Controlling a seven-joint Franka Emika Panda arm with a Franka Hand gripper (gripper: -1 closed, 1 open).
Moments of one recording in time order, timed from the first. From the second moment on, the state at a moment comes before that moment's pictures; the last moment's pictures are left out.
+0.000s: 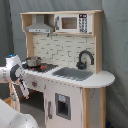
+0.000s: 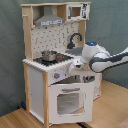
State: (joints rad) arm -0.70 -0.75 1.43 -2.28 0.64 2.25 -1.37
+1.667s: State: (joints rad) arm -0.88 -0.63 1.65 -2.23 0.66 2.27 -1.40
